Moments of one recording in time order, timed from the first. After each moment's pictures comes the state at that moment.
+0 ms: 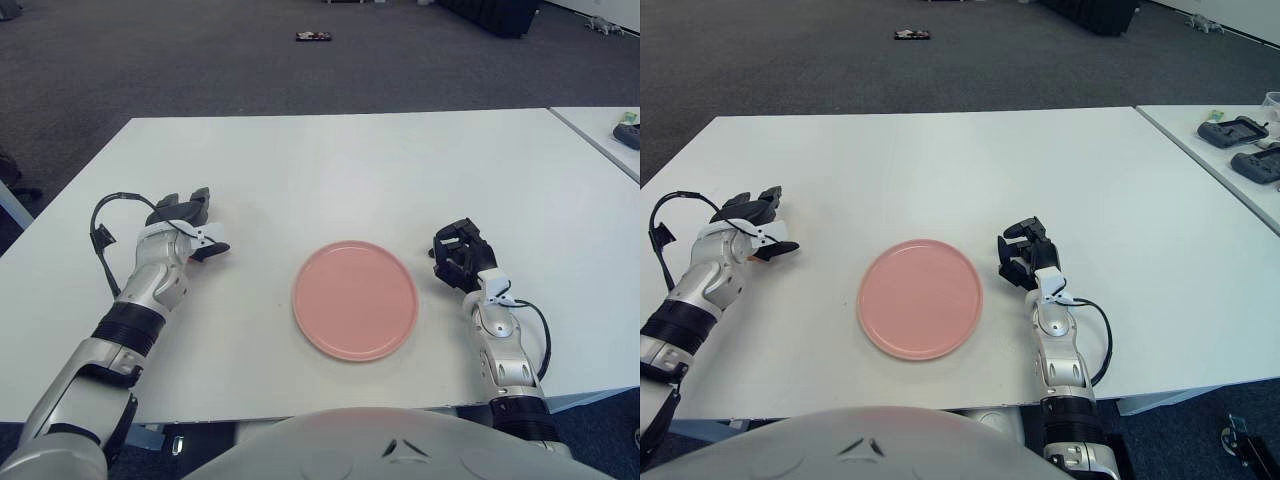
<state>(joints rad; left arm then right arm) -0.29 0.59 -0.29 0.31 0.79 0.38 -0.30 0.10 -0.06 -0.06 0.11 -0.09 -0.12 -0.09</state>
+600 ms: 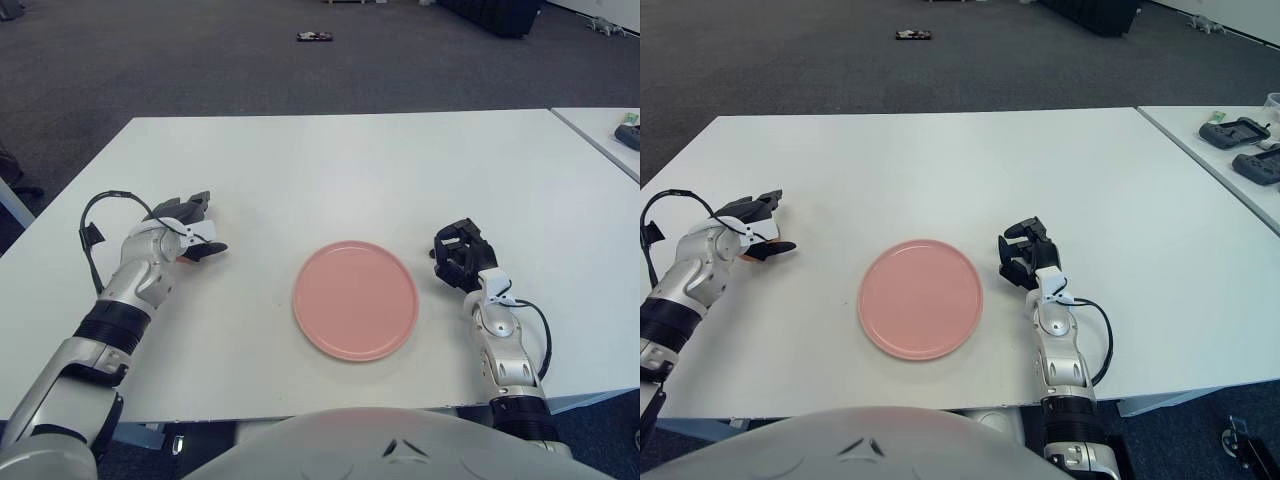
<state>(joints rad) -0.29 0.66 -0.28 0.32 0.68 0.26 -0.36 0.09 -0.06 -0.06 0.11 -0.09 -0.11 -0.09</state>
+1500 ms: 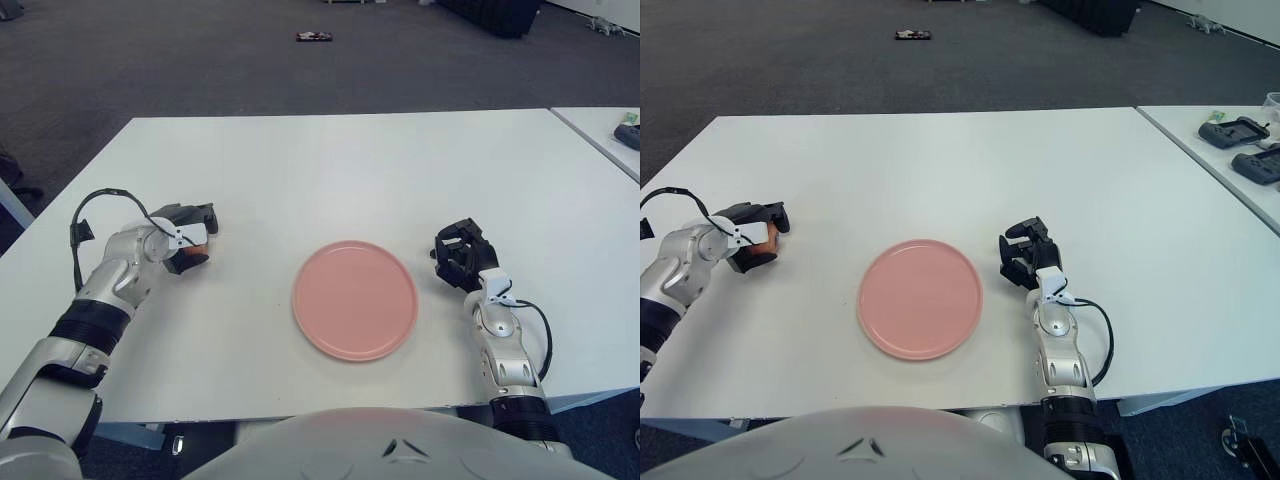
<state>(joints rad) -0.28 0.73 -0.28 0.35 0.62 0.11 -0.40 0.09 -0.06 -0.07 0.11 -0.09 -0.11 -0.10</state>
